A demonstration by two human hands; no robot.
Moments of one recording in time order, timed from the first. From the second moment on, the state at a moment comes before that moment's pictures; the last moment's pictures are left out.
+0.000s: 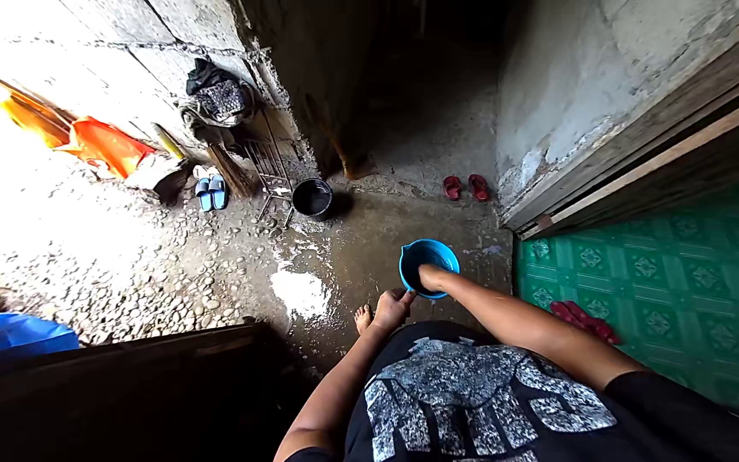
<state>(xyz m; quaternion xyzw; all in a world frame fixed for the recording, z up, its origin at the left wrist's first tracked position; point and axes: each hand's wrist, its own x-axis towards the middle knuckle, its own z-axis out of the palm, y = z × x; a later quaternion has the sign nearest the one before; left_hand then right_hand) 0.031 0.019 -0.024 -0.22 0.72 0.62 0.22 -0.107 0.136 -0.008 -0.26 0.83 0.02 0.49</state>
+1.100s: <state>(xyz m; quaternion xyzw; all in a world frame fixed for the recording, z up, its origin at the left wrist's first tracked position) 0.042 0.018 -0.022 -0.24 0.70 0.65 0.19 -0.126 0.119 -0.005 -0.33 0.88 -0.16 0.31</state>
